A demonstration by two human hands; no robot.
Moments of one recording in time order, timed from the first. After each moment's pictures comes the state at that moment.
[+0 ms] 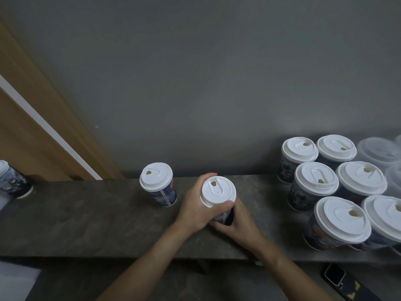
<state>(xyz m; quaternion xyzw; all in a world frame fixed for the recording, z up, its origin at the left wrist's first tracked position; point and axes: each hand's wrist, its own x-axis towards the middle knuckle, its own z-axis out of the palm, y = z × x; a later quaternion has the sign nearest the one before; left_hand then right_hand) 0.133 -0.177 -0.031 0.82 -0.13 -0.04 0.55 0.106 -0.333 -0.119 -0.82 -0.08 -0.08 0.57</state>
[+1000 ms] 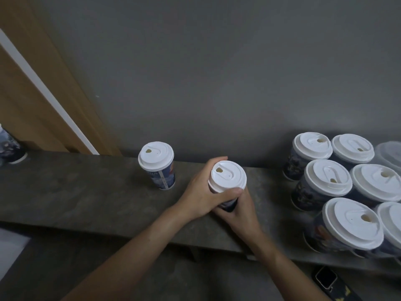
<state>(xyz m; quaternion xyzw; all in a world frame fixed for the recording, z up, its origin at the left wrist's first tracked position) 0.137 -0.187 -0.038 0.82 -0.16 -0.06 0.55 0.113 -0.334 -0.127 -0.80 -0.06 -0.11 0.58</state>
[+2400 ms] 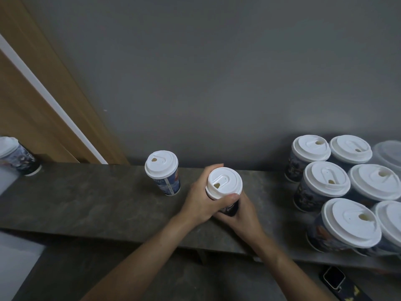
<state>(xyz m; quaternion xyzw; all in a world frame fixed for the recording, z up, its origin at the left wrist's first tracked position) 0.132 -0.180 -0.047 0.80 -0.15 -0.02 0.58 0.107 -0.329 -0.117 -0.81 -0.04 -0.08 0.58</state>
